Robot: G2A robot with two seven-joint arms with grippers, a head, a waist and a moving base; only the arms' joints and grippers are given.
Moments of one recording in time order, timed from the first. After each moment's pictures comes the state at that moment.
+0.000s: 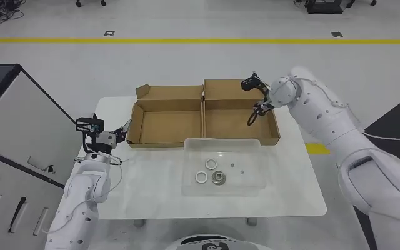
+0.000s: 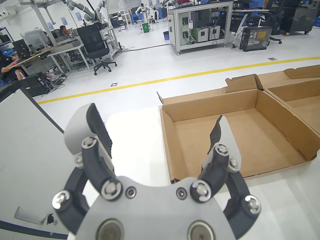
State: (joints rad) left arm 1.73 -1.15 -1.60 -1.80 1.33 0.00 0.00; right arm -0.48 -1.11 0.58 -0.97 -0.61 -0.15 1.23
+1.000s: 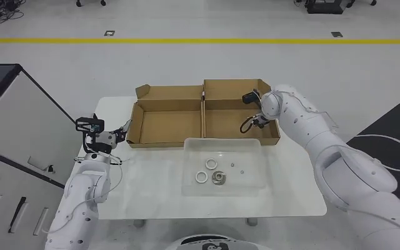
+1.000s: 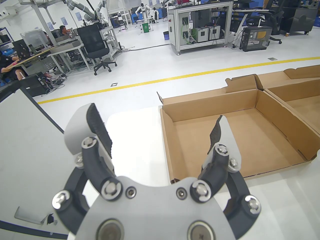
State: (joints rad) left arm 1.73 -1.15 -1.60 -1.80 1.33 0.00 0.00; right arm -0.49 -1.28 0.48 -0.60 -0.63 -0.09 1.10
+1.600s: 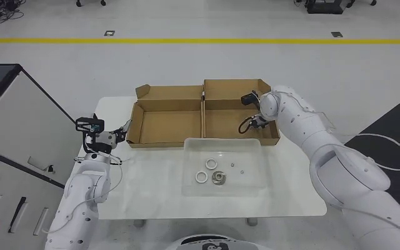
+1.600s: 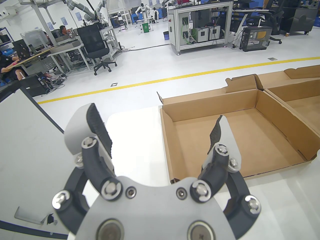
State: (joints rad) left arm 1.73 -1.15 -1.60 -1.80 1.33 0.00 0.00; right arm -0.47 -1.32 0.50 -0.53 -0.62 -0.12 1.09
